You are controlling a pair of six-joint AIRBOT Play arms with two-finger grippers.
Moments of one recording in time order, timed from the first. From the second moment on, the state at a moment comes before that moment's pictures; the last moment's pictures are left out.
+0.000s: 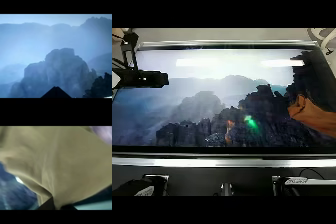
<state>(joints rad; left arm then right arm) -0.18 -1.16 1.40 1.41 -1.06 -1.64 -1.04 -1.66 1.66 -1.25 1.65 1.03</state>
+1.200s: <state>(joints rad) -0.22 -1.17 1.40 1.41 -1.05 -1.64 -1.06 -1.23 0.89 -1.53 1.31 1.27</state>
